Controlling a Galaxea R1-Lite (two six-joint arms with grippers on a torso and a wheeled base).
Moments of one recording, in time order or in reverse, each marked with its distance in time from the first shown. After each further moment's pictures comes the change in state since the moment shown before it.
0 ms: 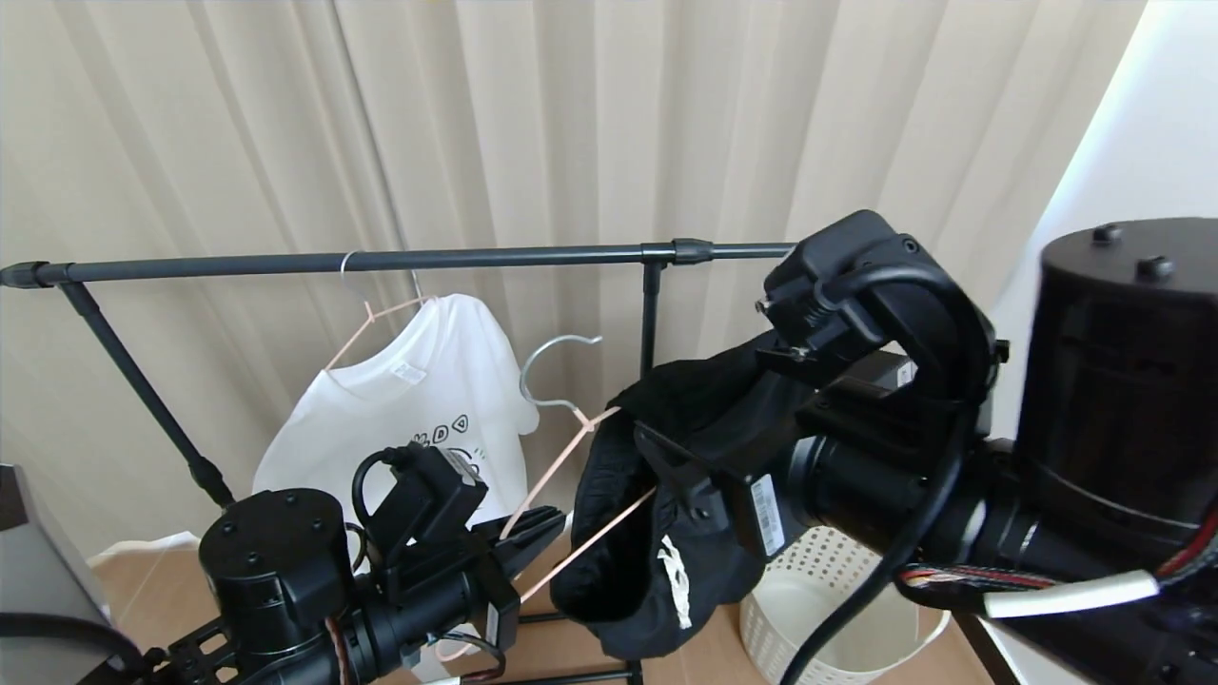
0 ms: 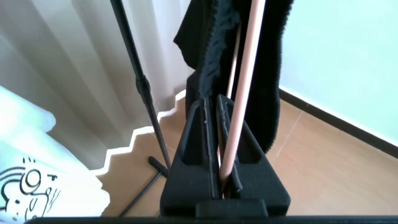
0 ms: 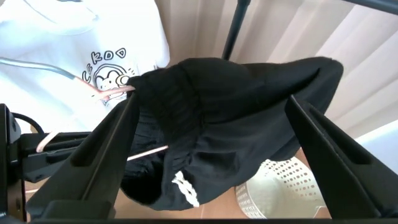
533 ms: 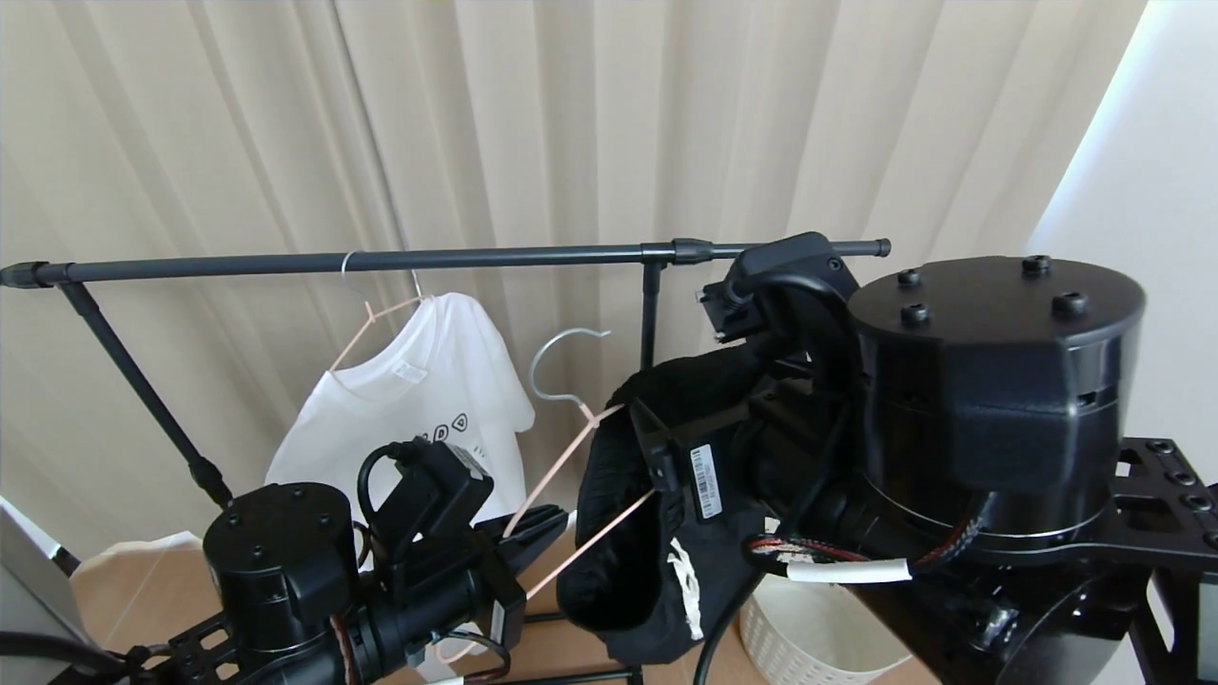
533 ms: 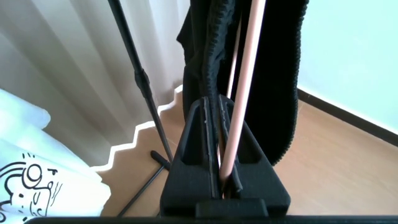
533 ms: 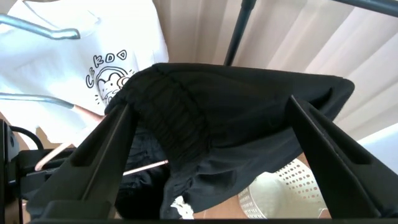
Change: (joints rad) left arm -0.027 -0.040 -0.033 0.090 0.052 -0.006; right arm 0.027 0.130 -0.072 -0.011 -0.262 0.145
